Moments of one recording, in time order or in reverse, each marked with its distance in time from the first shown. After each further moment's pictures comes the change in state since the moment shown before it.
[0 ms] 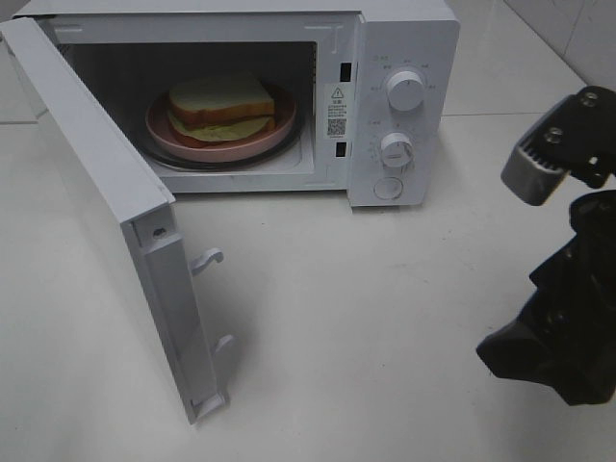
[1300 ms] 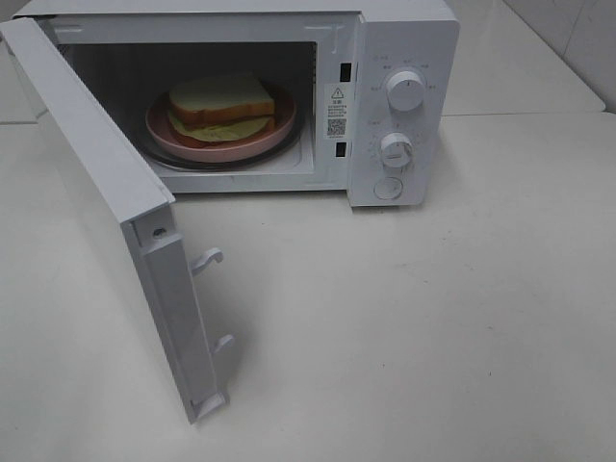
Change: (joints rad) left arm 0.000 0.000 0.000 0.000 0.000 0.000; right arm -0.378 -0.820 0.098 -0.056 0.324 0.209
